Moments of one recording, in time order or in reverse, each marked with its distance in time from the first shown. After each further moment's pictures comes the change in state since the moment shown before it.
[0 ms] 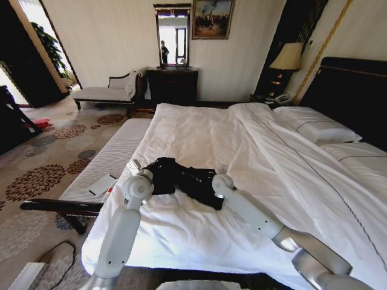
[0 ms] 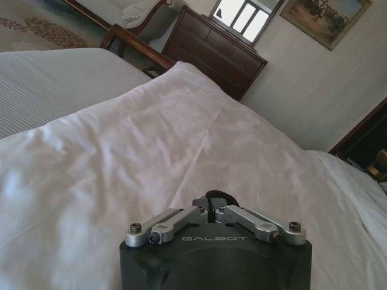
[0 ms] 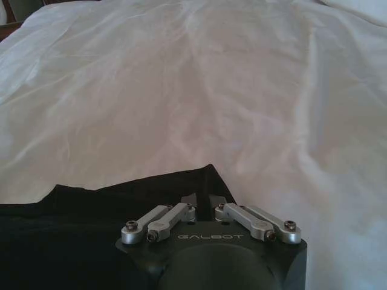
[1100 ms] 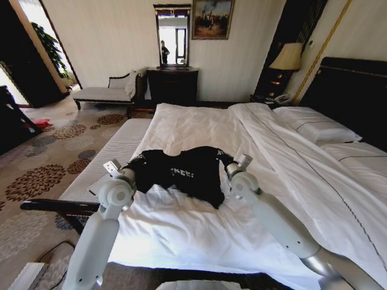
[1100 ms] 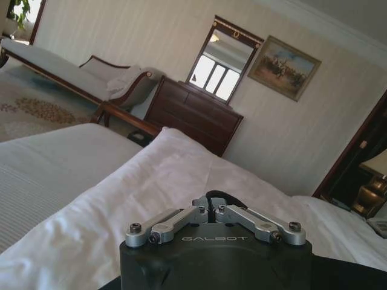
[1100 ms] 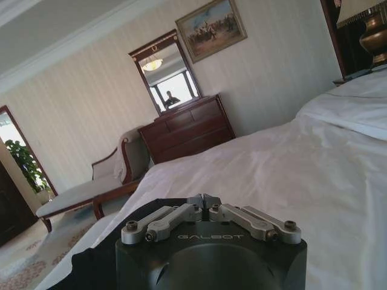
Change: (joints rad) left arm 0.095 0.219 -0.102 -0.187 -0.010 -0.099 0.120; right arm -0.207 -0.153 0.301 0.396 -0.140 0.230 -0.307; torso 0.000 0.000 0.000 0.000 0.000
